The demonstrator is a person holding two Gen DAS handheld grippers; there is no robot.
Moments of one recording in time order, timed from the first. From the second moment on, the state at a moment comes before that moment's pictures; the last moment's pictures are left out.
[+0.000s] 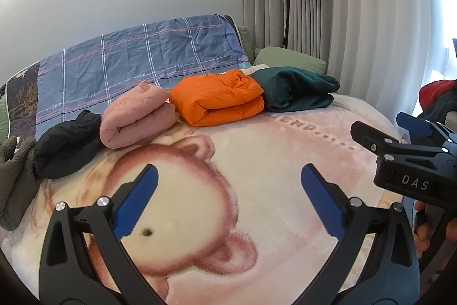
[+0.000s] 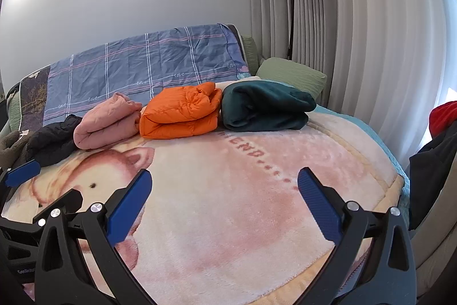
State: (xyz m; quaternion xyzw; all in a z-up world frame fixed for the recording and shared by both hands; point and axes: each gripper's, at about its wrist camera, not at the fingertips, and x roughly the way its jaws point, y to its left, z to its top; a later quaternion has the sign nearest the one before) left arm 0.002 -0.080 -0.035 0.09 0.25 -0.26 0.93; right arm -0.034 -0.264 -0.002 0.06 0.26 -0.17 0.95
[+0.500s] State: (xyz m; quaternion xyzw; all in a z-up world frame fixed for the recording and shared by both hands) left arm -0.004 -0.081 -0.037 0.10 0.25 -0.25 0.93; right arm -0.036 -0.263 -0.004 0.06 0.26 -0.17 0.95
